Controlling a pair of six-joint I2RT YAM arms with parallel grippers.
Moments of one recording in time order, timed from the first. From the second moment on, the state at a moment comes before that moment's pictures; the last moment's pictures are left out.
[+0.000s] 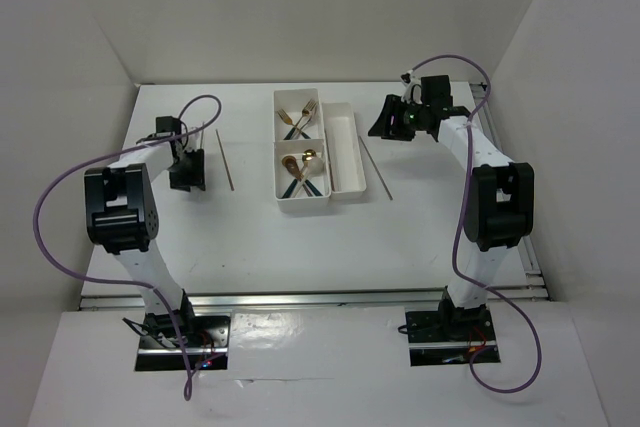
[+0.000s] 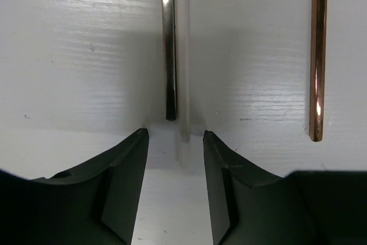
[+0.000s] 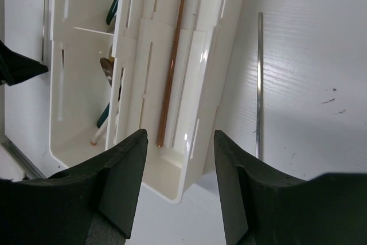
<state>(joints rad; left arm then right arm) 0.16 1.88 1.23 -0.54 0.08 0.02 0.09 1.85 1.47 -0.38 -0.54 0.28</state>
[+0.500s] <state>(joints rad) 0.07 1.89 1.24 -0.53 0.05 0.01 0.09 1.85 1.46 -0.38 -0.54 0.26</state>
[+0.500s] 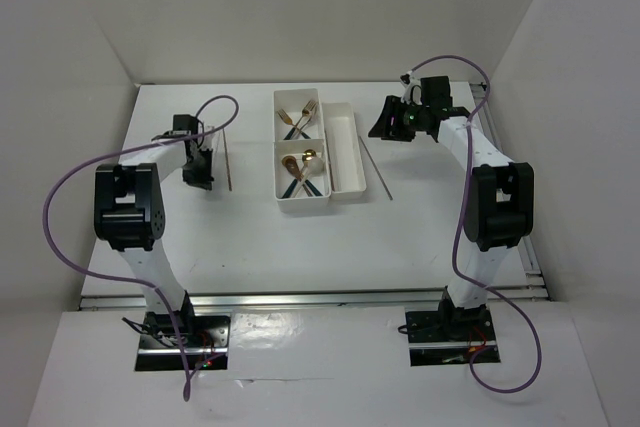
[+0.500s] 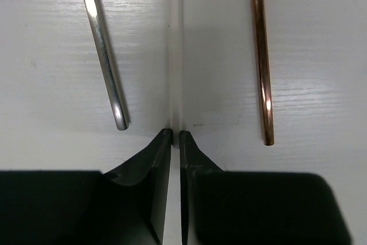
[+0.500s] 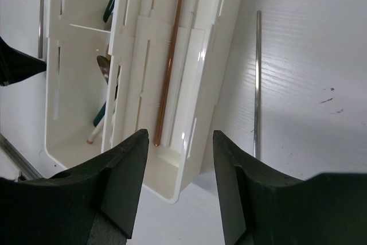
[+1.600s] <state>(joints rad) -0.01 1.65 1.70 -0.63 0.29 -0.28 0.09 1.85 1.46 -0.37 -0.47 0.21</state>
